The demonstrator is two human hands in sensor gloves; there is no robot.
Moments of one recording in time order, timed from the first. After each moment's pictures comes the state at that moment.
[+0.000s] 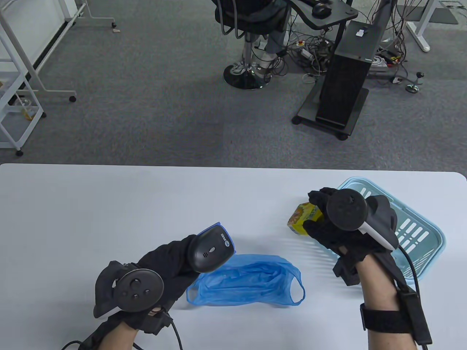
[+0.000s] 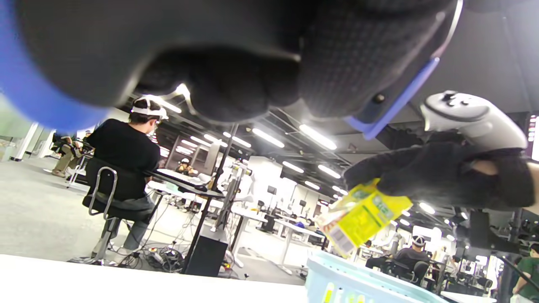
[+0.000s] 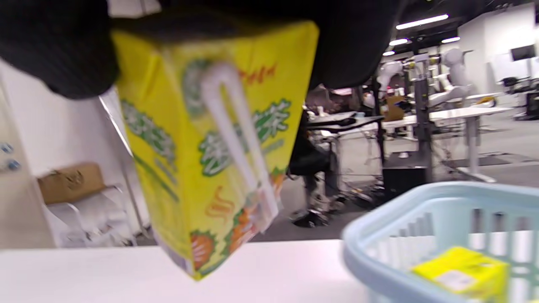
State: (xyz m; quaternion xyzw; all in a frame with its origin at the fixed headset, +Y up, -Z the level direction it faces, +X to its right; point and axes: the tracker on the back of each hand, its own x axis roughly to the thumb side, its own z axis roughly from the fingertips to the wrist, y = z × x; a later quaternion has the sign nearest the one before) left_hand -0.177 -0.572 -0.229 0.14 -0.25 0.21 0.94; right_hand 0.195 -0.531 -0.321 0.10 -0.06 0.98 0.15
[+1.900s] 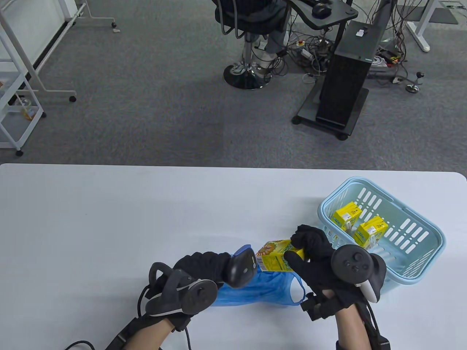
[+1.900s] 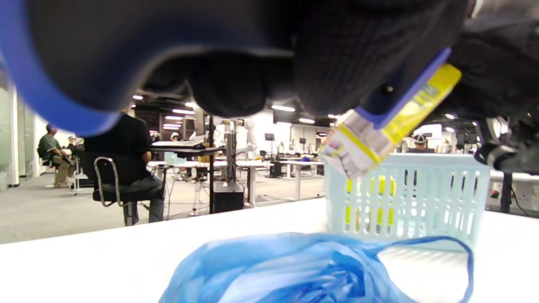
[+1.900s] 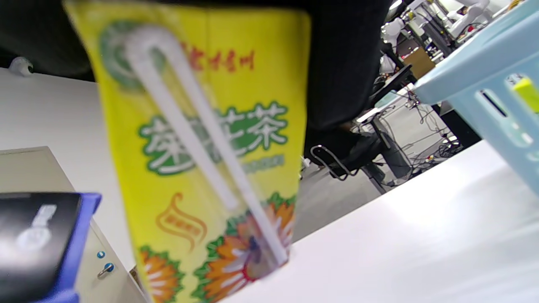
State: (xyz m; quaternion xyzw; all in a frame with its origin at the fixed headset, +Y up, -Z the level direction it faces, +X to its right) left_hand -0.119 -0.627 -0.247 0.09 -0.28 0.05 0.95; right_hand 0.194 -0.632 -0.286 0.12 -0.10 0.92 0.36
